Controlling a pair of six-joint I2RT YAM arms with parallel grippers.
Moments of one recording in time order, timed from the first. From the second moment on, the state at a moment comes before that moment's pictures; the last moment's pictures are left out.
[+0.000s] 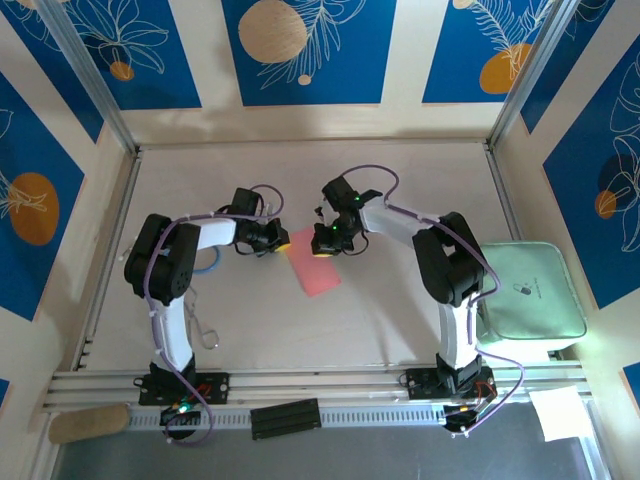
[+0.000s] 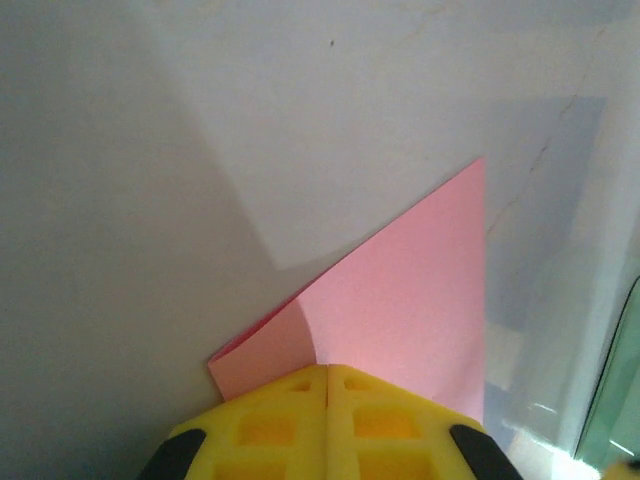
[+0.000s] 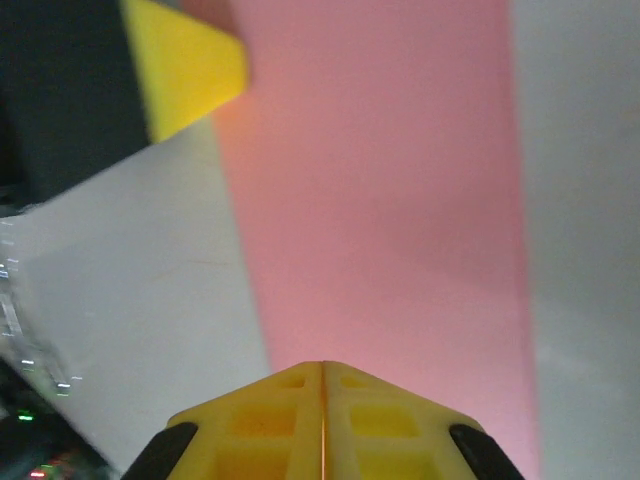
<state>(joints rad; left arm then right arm) -0.32 1.98 1.11 -0.17 0.59 -0.68 0.60 1.97 1.41 -0.67 -0.47 0.52</state>
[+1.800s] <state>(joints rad) -0.33 1.99 1.16 -0.20 0.58 -0.59 0.66 1.81 1.12 -0.54 -0.55 0.63</state>
